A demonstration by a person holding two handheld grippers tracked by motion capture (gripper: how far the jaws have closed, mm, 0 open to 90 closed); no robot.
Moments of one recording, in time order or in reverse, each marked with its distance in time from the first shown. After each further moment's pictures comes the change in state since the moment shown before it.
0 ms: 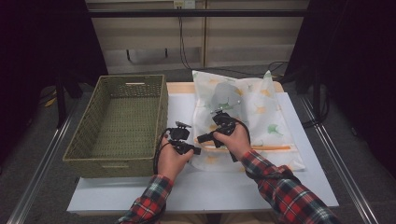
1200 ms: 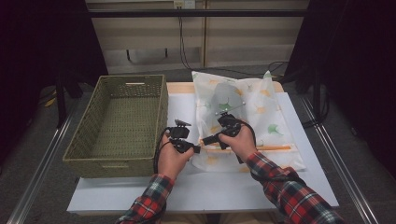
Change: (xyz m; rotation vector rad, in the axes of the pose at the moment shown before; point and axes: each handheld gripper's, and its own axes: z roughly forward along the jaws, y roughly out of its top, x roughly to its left) left arm -0.006 0.004 -0.006 0.004 0.014 -0.055; right arm -0.007 -0.009 -0.012 0.021 -0.022 -0.006
